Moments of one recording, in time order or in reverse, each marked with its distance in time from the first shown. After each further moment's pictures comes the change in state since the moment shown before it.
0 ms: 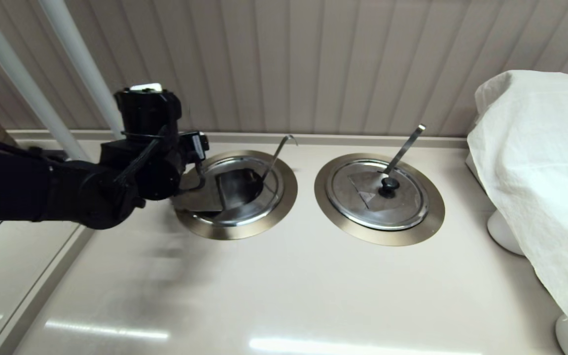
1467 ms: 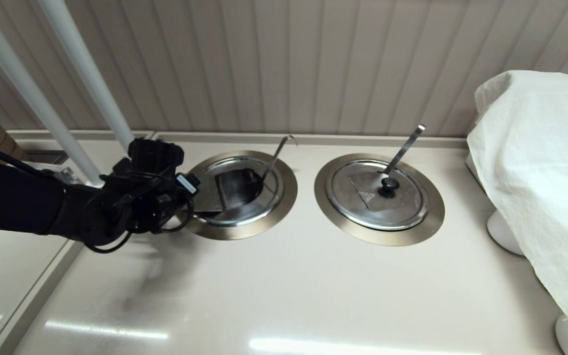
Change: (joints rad) left arm 0.096 0.060 0.104 0.218 -0.246 -0.697; right arm 0.000 0.000 0.000 0.000 0.000 0.000
